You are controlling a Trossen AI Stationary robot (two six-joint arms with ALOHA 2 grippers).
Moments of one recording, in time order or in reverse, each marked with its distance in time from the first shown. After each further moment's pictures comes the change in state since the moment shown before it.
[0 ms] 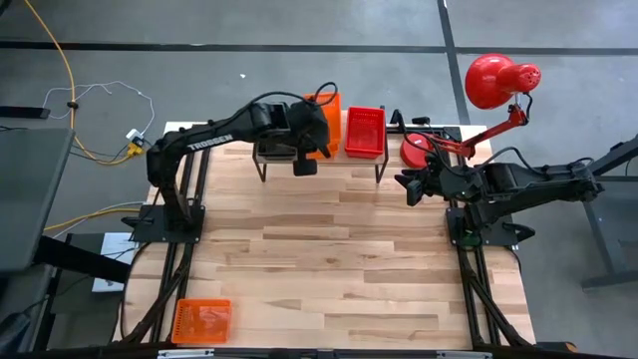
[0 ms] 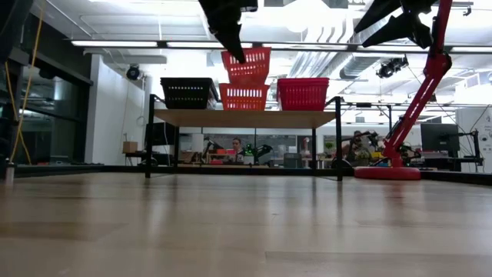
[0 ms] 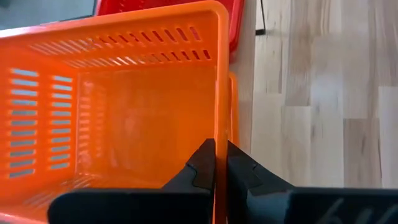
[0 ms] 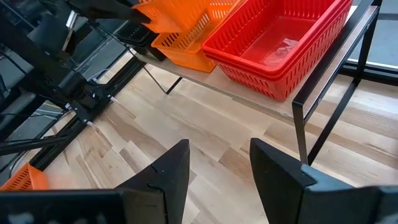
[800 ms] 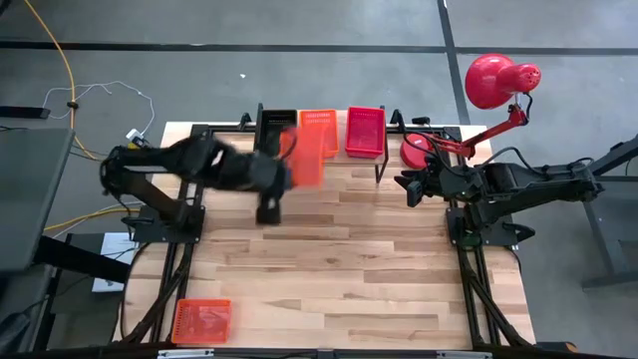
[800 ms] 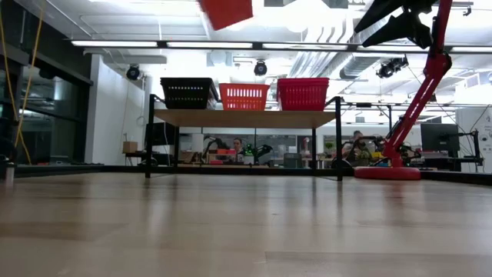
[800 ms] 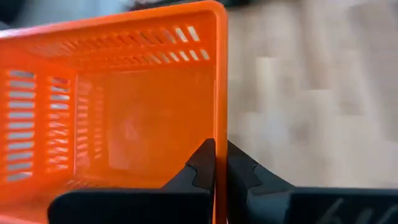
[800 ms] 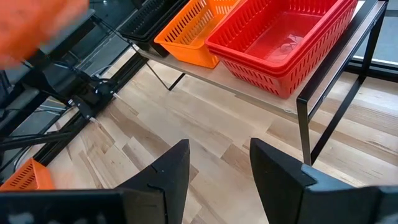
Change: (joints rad) left arm -0.433 -0.317 -0.099 -0.094 -0.114 -0.334; right arm 0.000 0.000 0.000 0.000 -0.019 -0.003
